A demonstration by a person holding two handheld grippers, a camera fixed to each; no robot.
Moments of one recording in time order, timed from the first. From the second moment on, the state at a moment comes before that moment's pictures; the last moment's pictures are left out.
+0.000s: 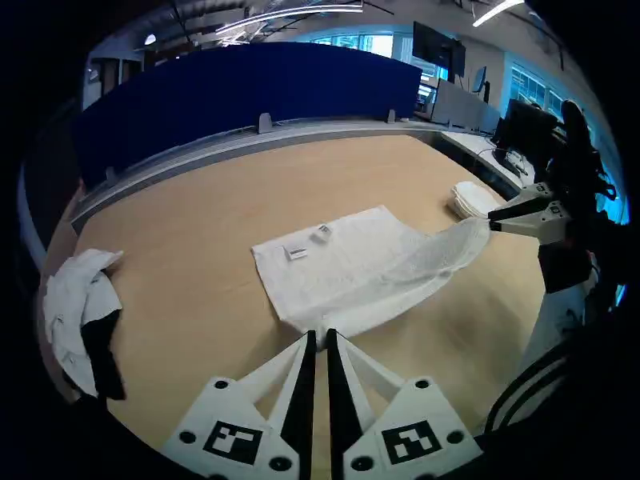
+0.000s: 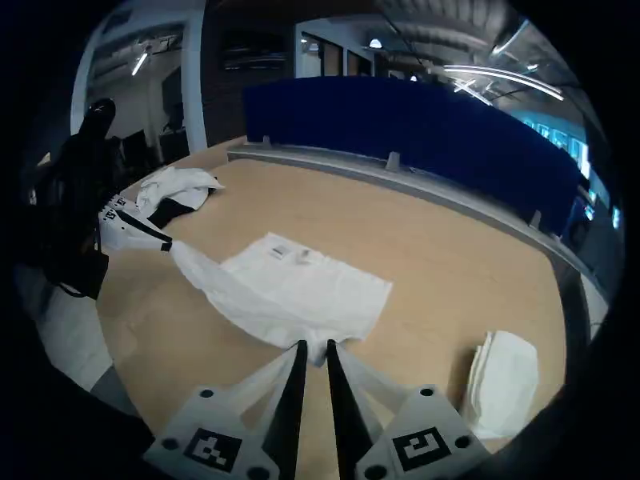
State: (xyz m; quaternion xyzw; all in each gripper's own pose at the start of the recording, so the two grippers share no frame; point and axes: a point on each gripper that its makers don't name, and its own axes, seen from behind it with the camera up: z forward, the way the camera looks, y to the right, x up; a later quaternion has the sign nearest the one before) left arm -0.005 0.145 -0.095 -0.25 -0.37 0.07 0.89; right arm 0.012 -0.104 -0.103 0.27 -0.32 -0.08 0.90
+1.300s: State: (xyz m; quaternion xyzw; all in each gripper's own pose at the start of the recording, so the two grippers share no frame) left arm -0.018 0.148 -0.046 -0.24 -0.36 0.07 0.90; right arm -0.007 -0.099 -0.056 0.27 -0.33 -0.08 0.90
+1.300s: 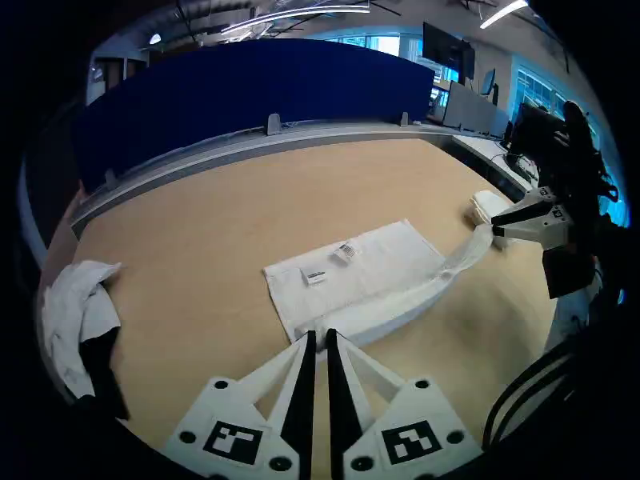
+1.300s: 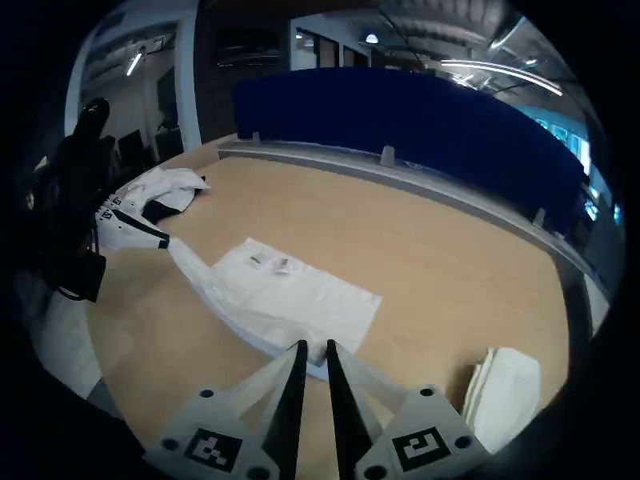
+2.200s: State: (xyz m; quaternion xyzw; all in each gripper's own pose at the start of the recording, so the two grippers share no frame) left arm -0.053 0.154 -0.001 -0.24 -0.37 0.08 0.89; right arm -0.045 -0.091 -0.003 0.25 -0.36 -0.08 0.90
